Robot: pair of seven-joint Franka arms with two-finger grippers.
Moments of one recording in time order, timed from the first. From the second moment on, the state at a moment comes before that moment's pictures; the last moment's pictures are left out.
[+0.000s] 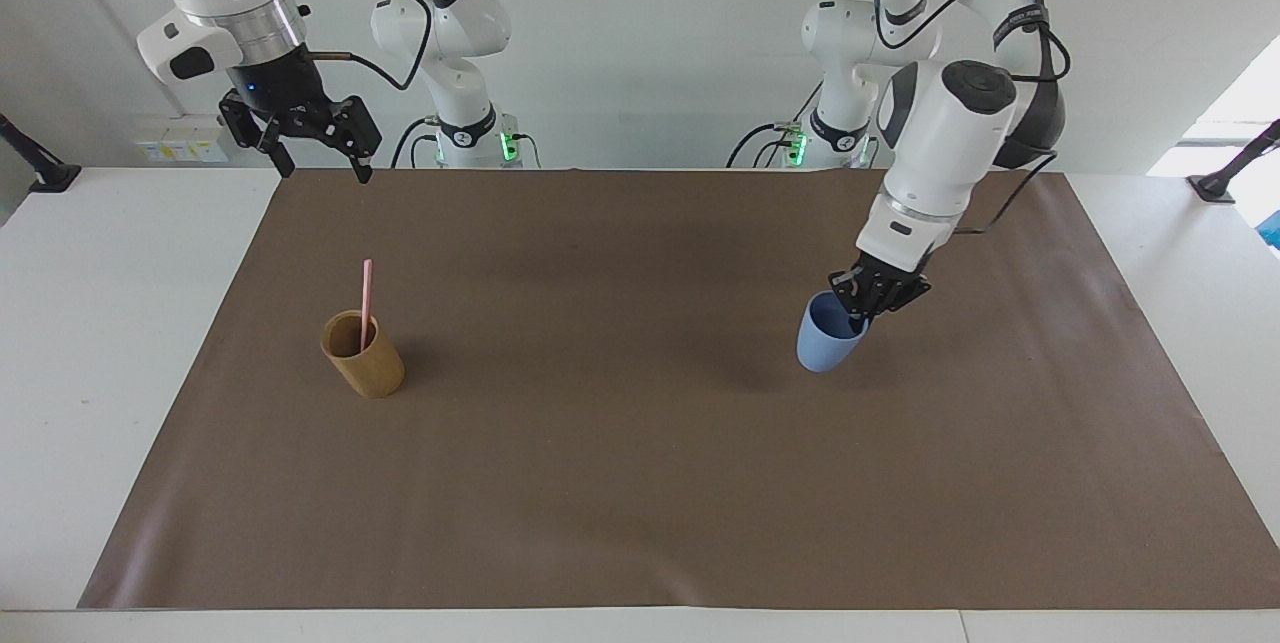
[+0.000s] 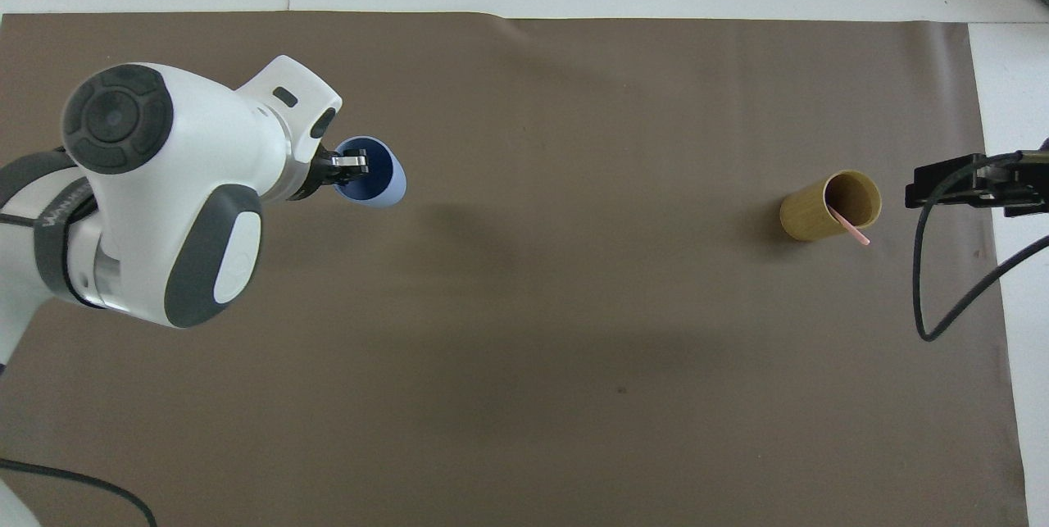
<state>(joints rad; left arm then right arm) -0.33 0.15 -0.08 -1.80 -0.03 2.13 -0.42 0.04 -0.03 -0.04 -1.56 0.00 1.59 0.10</state>
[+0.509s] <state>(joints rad) -0.54 0.26 -0.08 -1.80 -0.04 2.28 -0.58 0.03 -0.03 -0.04 -1.67 0.00 1.70 0.02</state>
